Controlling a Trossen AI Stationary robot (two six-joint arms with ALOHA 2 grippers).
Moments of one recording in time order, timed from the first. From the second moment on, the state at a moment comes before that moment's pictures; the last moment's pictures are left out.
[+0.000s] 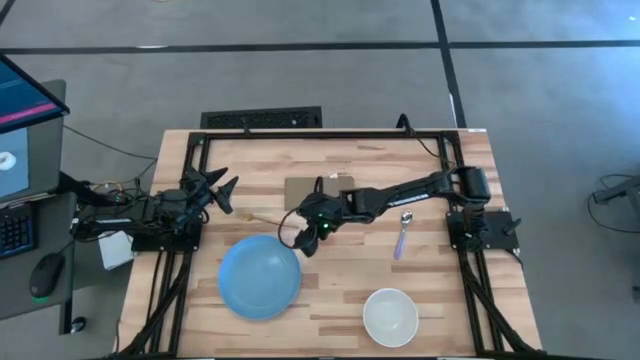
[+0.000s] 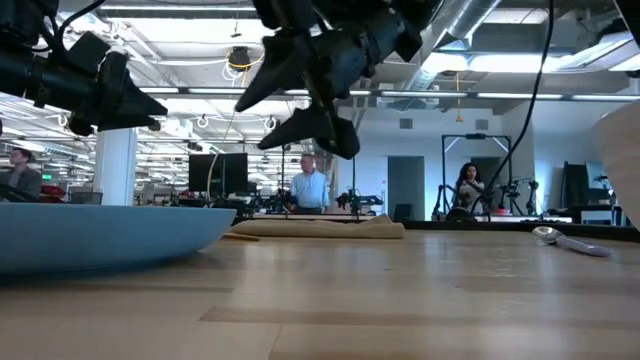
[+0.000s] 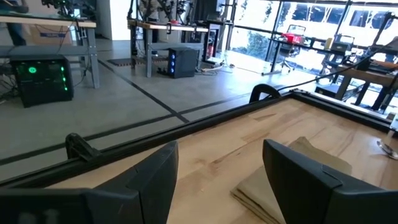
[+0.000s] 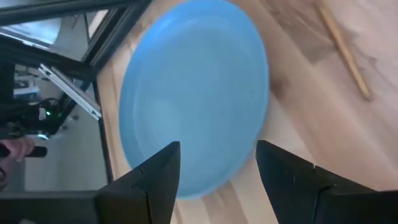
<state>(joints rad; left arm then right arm) 0.04 0.01 0.09 -0.20 -0.77 -0.24 0.05 1.99 1.41 -0.16 -0.27 0.75</state>
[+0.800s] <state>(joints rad) 0.04 0.01 0.08 -0.20 -0.77 -0.24 0.07 2.13 1.43 -0.14 -0.26 0.76</state>
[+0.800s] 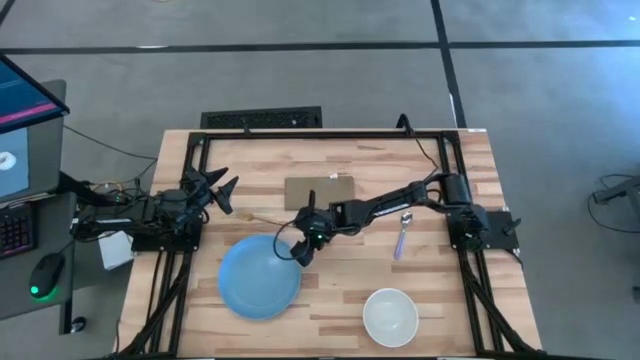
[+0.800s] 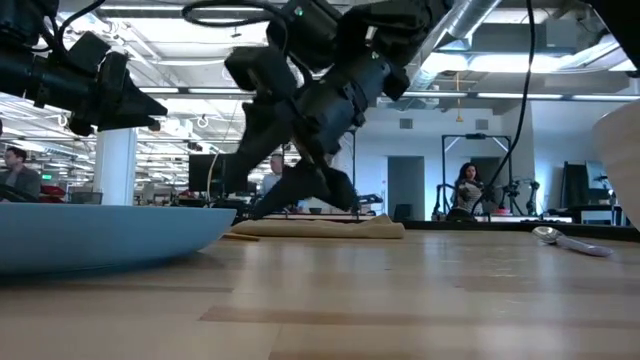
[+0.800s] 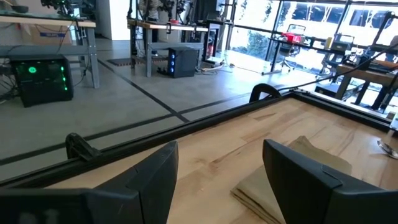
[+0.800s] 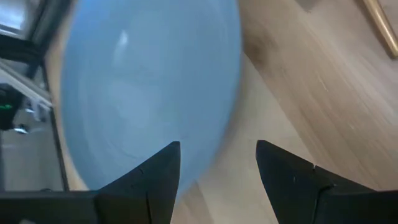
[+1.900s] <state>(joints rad) 0.04 0.01 0.08 -0.20 -0.77 -0.24 0.10 2.25 1.48 -0.03 -0.27 0.75</state>
